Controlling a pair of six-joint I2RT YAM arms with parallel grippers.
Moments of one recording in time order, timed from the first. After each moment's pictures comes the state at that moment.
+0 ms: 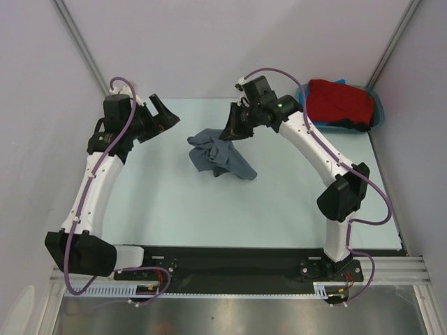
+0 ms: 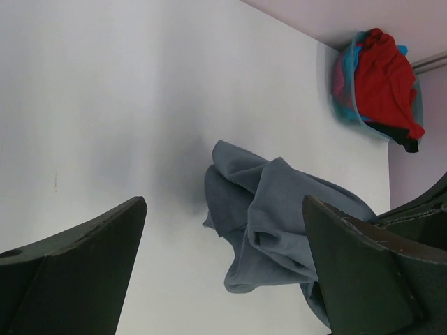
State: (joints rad) left arm -0.08 1.30 1.37 -0.57 0.23 -0.55; right arm 0.60 1.92 2.06 -0.91 -0.37 0.61
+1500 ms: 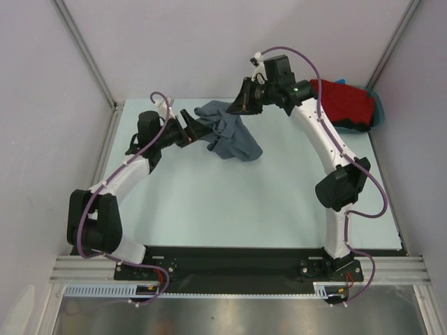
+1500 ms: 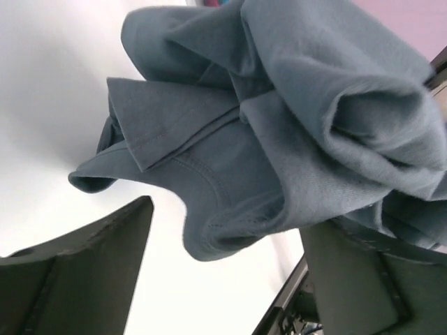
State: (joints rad) left arm -0.19 1.50 1.00 0.20 0.63 -0.77; right arm 0.45 2.03 2.27 -0.83 -0.55 0.55
